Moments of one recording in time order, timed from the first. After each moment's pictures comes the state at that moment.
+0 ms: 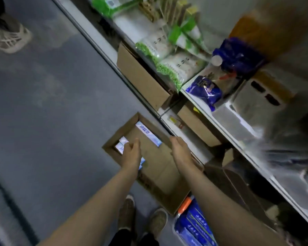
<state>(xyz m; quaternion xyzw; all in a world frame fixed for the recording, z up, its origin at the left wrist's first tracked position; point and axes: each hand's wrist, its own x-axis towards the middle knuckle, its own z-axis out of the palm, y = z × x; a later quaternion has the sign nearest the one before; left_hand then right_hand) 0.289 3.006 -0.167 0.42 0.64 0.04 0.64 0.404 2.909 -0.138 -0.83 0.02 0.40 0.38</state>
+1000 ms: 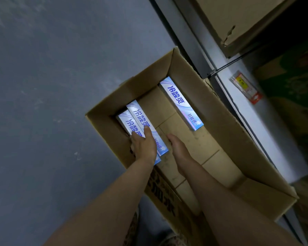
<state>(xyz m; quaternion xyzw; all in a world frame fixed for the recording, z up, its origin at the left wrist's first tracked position) 0.278 3.011 -0.562 0.37 0.76 0.02 0.54 0.361 2.939 -0.566 -0.71 0.08 0.62 0.34</state>
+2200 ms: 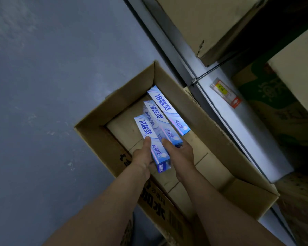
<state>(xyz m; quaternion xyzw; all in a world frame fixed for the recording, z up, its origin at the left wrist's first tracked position) 0.297 2.993 -0.534 0.19 0.69 0.00 0.70 0.380 2.920 -0.536 -0.75 0.09 0.46 0.47</state>
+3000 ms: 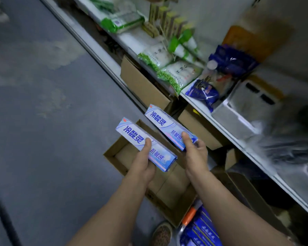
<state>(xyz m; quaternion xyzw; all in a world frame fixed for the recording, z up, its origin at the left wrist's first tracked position) 0.293 2.961 -0.146 0.12 0.47 0.18 0.86 0.396 2.871 -0.145 -0.69 0.12 0.24 0.67</state>
